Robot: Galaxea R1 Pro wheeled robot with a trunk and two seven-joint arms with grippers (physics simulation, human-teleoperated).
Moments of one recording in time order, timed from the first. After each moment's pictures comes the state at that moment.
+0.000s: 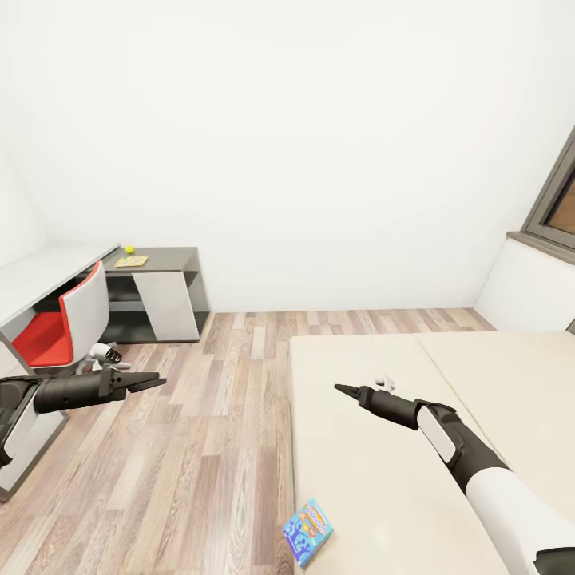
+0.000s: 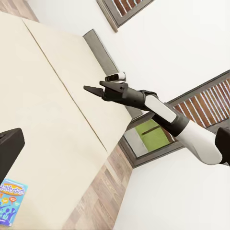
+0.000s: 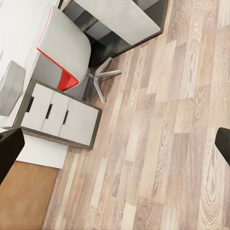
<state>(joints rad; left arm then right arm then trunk) -0.68 0.51 0.07 -1.00 0.28 0.95 -1.56 -0.74 -0.18 0.13 -0.62 -0.61 0.52 0.71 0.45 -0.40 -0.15</state>
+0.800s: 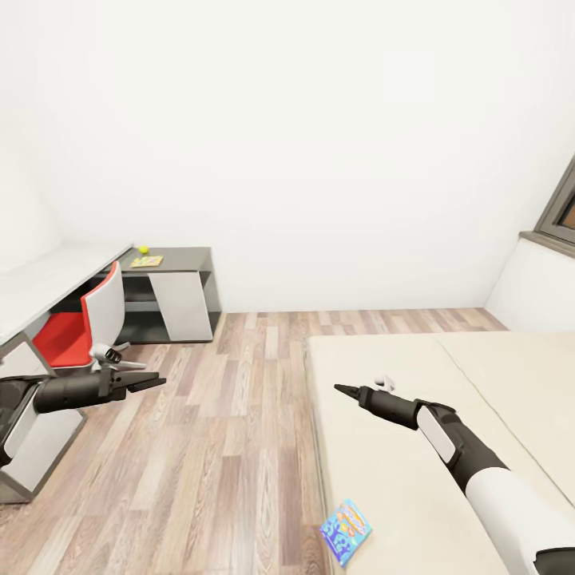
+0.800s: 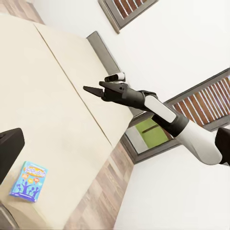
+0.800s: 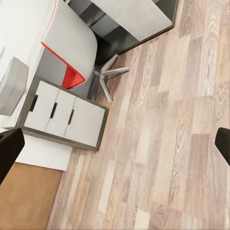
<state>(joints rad) -0.68 0.51 0.07 -1.00 0.28 0.95 -1.57 -0.74 -0.18 0.14 -0.62 -0.61 0.52 0.71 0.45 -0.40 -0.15</state>
